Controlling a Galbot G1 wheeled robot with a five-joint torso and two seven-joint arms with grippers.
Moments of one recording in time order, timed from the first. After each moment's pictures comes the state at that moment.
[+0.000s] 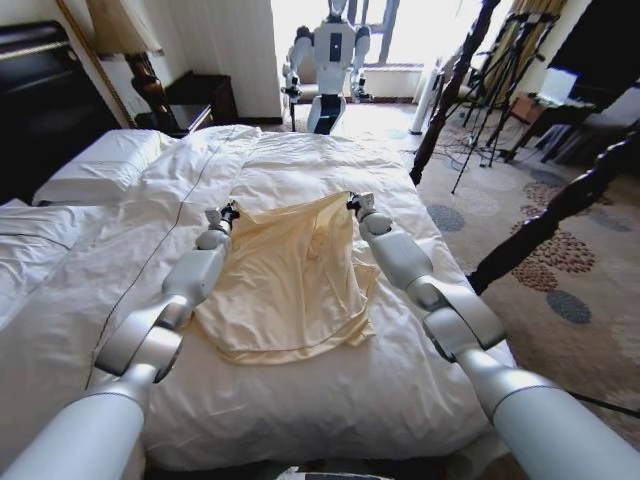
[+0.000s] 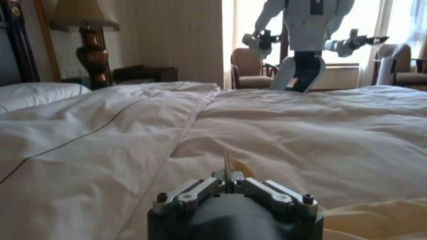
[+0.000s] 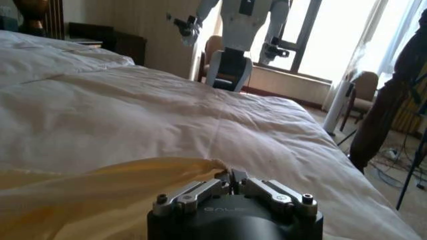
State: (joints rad) left arm 0.03 -1.22 -0.05 -0.54 -0.57 -0.05 -0.06; right arm 0.09 1.48 -0.08 0.53 0.35 -0.12 0.09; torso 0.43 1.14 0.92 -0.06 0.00
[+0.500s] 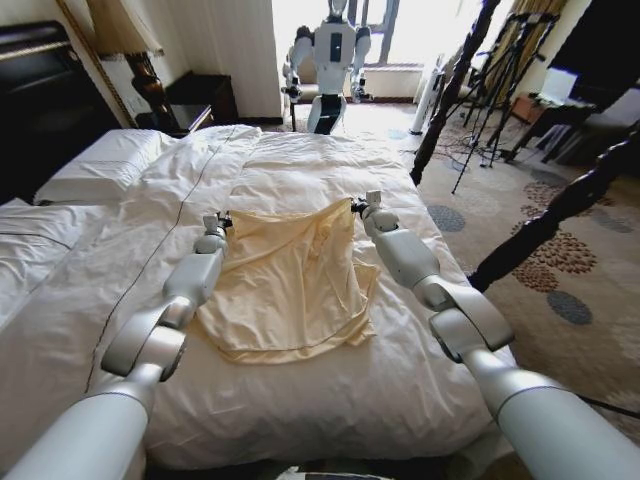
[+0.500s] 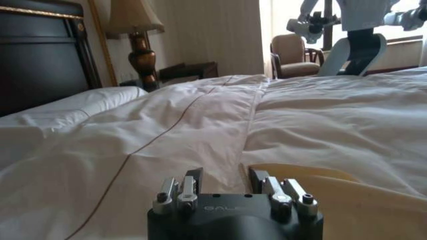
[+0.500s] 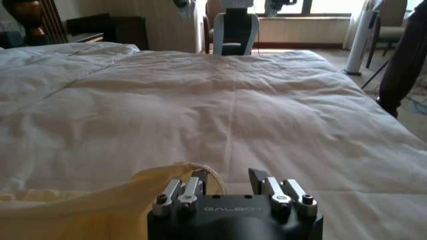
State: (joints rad) left arm 0.05 -1.14 -0.12 -0.57 -0.47 0.00 -0.14; right arm 0.12 1.46 -0.05 0.59 0.59 -0.36 0.07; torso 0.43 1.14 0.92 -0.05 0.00
